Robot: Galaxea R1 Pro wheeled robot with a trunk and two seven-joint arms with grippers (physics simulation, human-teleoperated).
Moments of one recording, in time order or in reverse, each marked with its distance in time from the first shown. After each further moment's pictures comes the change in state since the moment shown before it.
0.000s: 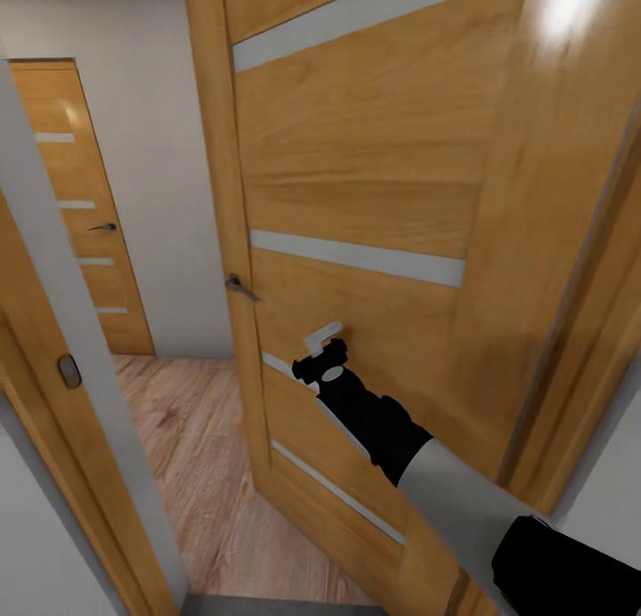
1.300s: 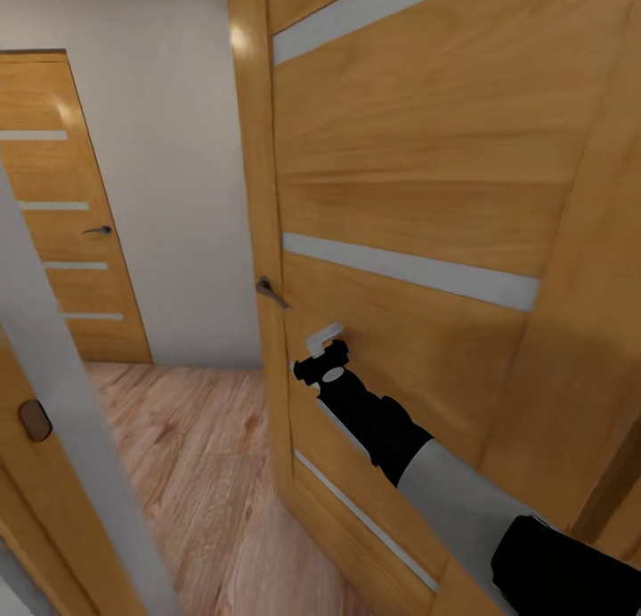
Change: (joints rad) left arm 0.000 0.000 0.000 0.000 0.000 0.000 0.000; right arm 0.000 0.000 0.000 0.013 -0.015 -0.005 -0.008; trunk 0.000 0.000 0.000
